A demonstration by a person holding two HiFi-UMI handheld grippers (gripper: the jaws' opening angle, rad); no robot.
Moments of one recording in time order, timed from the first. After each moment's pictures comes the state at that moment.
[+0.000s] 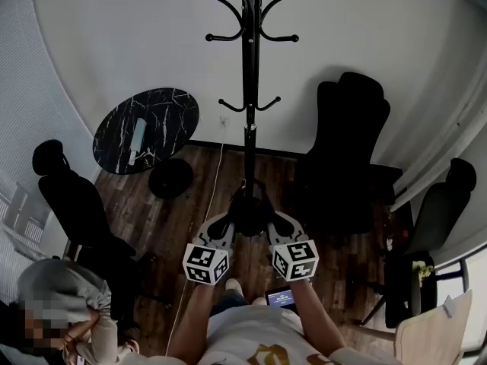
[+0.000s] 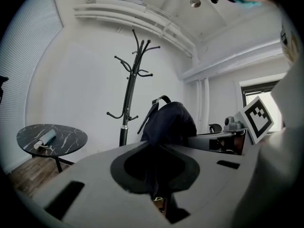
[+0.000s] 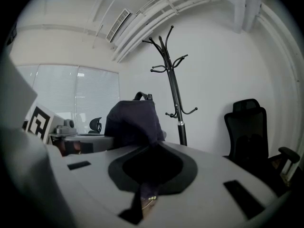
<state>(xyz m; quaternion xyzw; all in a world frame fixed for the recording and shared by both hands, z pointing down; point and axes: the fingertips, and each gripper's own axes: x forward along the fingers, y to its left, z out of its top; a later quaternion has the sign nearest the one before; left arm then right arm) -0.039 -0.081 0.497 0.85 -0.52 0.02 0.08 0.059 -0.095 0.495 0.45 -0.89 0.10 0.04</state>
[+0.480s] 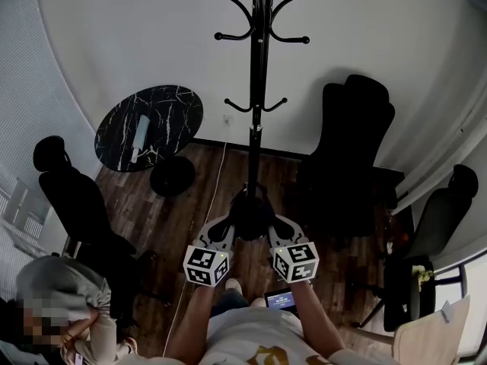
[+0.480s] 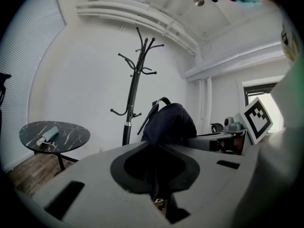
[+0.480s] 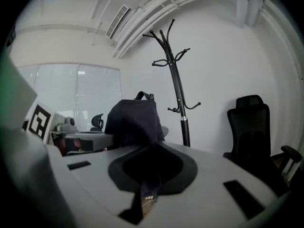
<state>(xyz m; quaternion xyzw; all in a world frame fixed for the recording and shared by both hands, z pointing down) -0.054 -0.083 0.508 0.85 -0.52 0.02 0.09 0.045 -0.098 0.510 0.43 -0.89 0.11 0.07</state>
